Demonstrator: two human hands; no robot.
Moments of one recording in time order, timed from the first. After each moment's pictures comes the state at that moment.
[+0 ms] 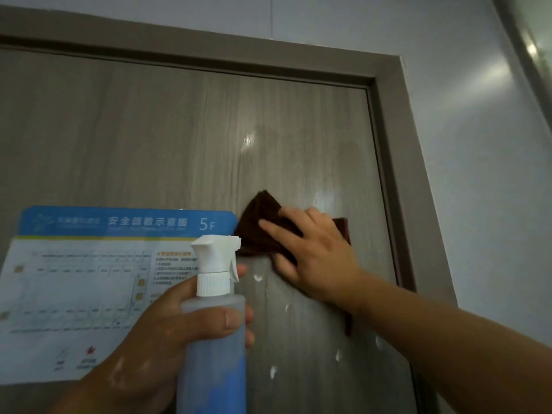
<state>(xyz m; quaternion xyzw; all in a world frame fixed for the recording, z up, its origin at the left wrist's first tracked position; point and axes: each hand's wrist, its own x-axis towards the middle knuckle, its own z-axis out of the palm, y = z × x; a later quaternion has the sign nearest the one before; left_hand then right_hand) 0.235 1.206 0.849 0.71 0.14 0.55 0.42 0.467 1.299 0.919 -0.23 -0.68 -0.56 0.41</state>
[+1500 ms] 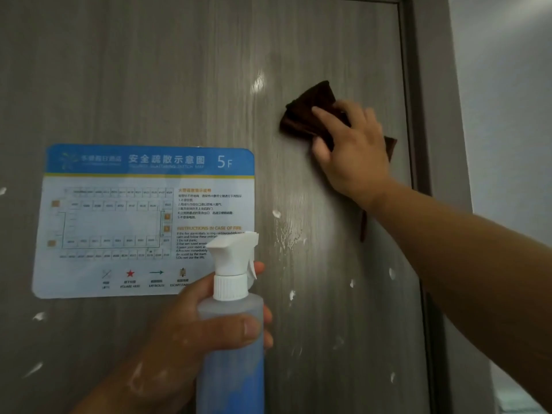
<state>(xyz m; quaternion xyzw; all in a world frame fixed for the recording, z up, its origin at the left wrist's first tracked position) 0.225 1.190 0.783 0.70 0.17 0.53 0.45 0.478 1.299 0.963 -0.35 -0.58 -0.51 0.53</state>
